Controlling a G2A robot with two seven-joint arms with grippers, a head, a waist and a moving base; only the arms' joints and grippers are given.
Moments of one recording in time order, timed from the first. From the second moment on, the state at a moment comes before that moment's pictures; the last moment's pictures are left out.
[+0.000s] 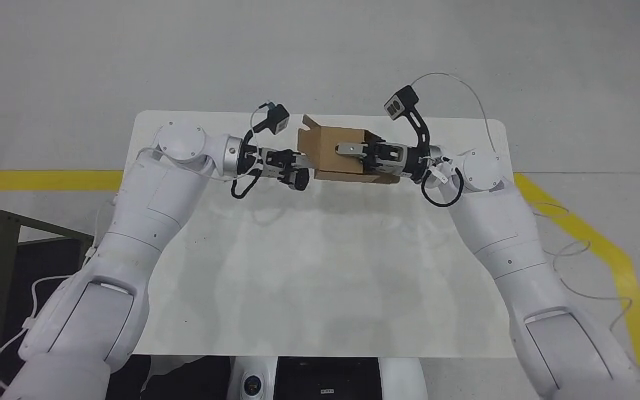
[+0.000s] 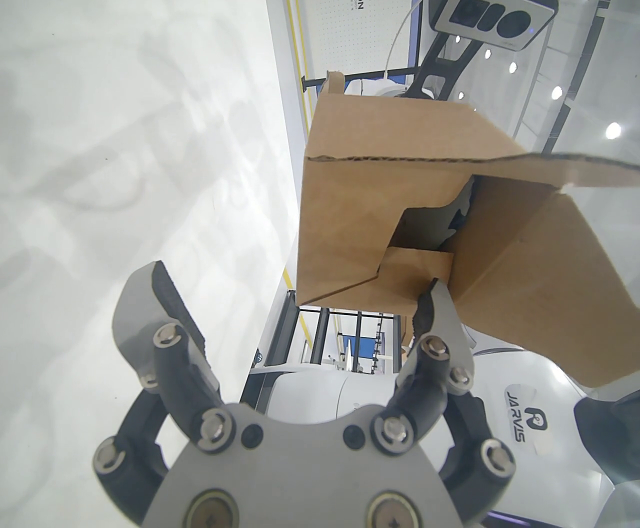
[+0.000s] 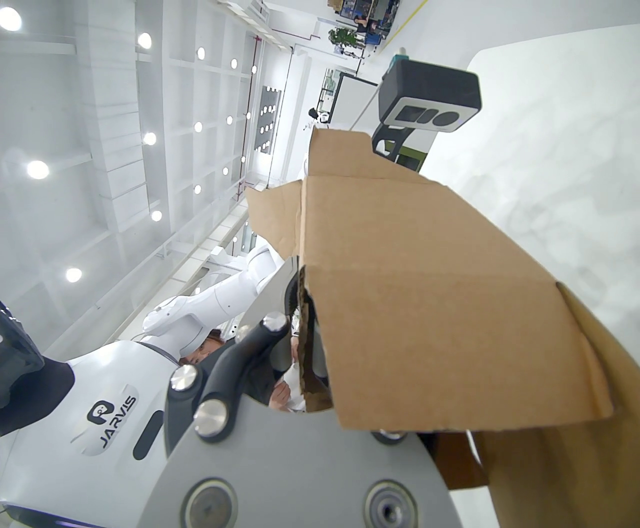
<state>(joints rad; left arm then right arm) 0.47 -1.21 -0.92 -0.87 -0.41 -0.27 -1.40 -0.62 -1.30 1.04 -0.99 0.57 -0.43 1.21</state>
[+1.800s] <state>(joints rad) 0.45 -1.22 -0.94 -0.82 -0.39 -0.27 -1.36 -0.62 -1.30 1.04 -0.99 0.58 -0.41 1.25</state>
